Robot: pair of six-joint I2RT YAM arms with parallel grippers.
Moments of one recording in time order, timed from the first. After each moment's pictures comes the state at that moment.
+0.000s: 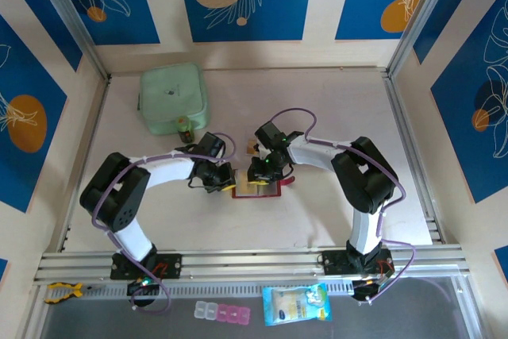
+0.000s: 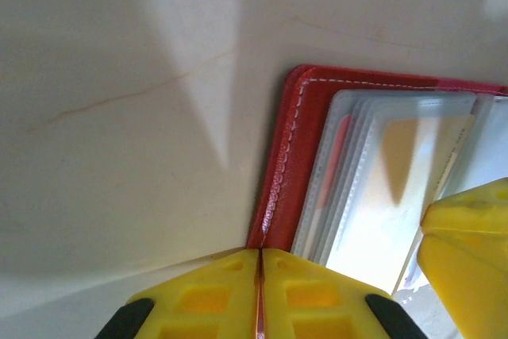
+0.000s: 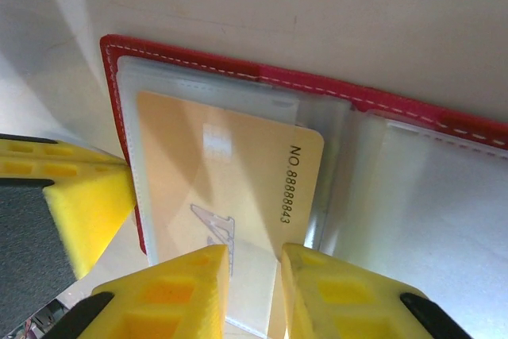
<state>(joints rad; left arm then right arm) -0.58 1.69 0.86 -0.35 0.39 -0.86 0.67 1.86 1.13 -0.55 -0.43 0.64</state>
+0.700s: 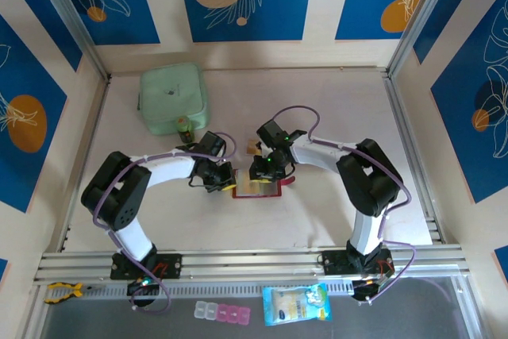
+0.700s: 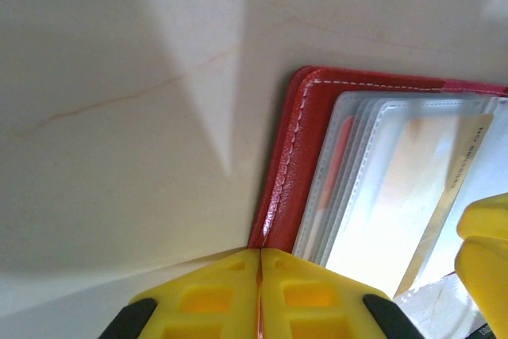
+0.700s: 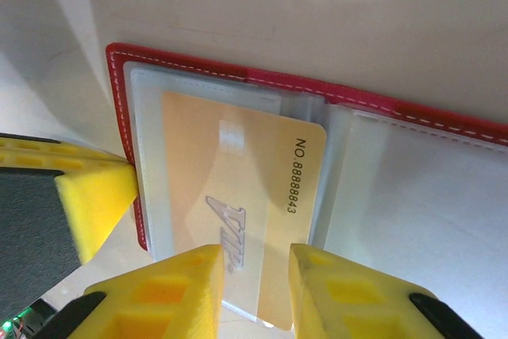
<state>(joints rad) -0.58 1.70 0.88 -0.38 0.40 -0.85 0.67 1.81 1.13 -0.58 -0.38 0.64</state>
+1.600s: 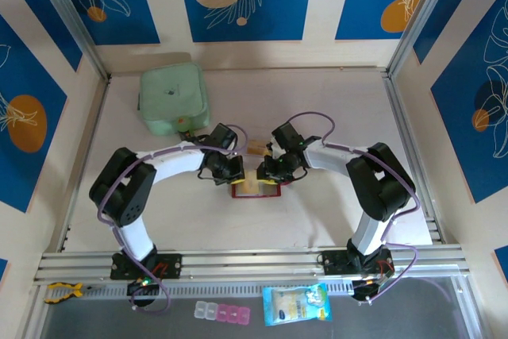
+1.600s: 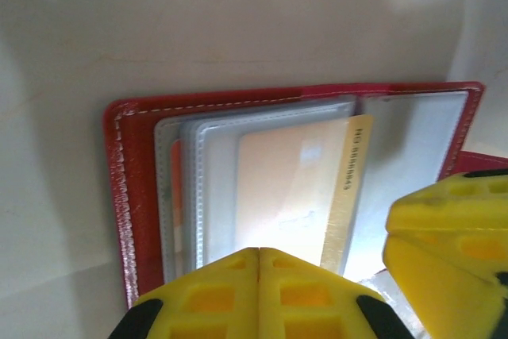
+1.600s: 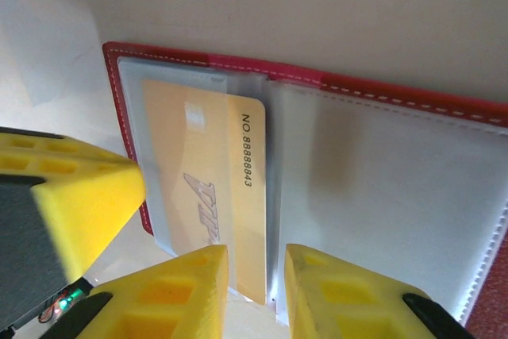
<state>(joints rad) -0.64 1.76 1.03 -0.47 0.39 -0.81 0.58 1.74 0.96 -0.41 -0.52 0.68</state>
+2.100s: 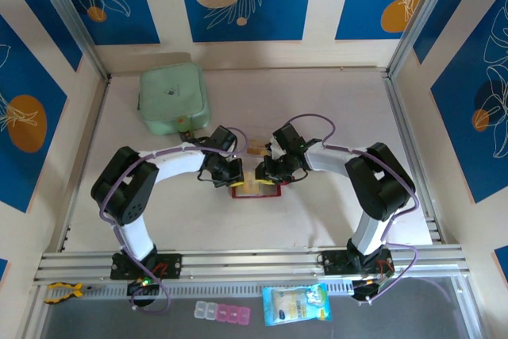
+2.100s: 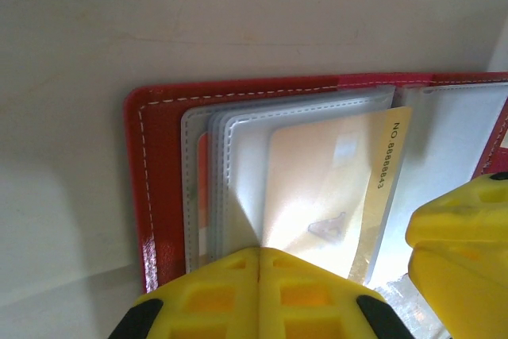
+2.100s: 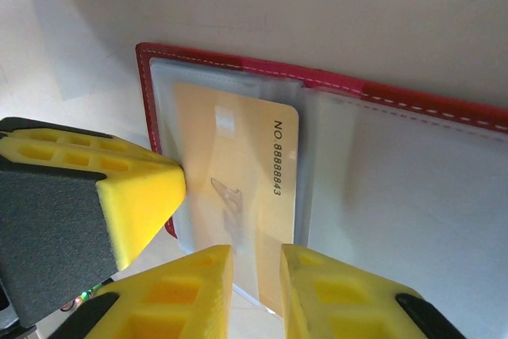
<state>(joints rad) -0.64 1.77 1.02 -0.46 0.39 -0.80 0.57 1.74 0.93 -0.32 -0.58 0.69</state>
